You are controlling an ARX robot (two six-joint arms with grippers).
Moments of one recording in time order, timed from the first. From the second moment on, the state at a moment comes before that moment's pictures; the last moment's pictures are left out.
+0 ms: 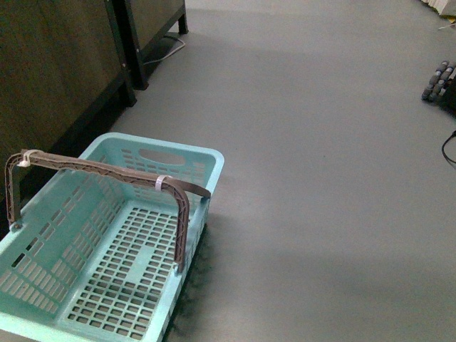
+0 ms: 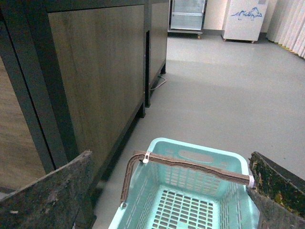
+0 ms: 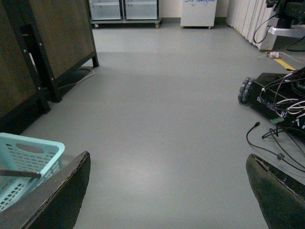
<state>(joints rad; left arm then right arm) 0.00 0.01 0.02 0.00 0.00 -0.01 0.00 0.00 0.02 0.00 0.00 0.00</state>
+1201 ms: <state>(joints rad) -0.09 1.01 0.30 0.38 0.02 -0.97 0.00 0.00 0.02 0.00 0.00 0.00</state>
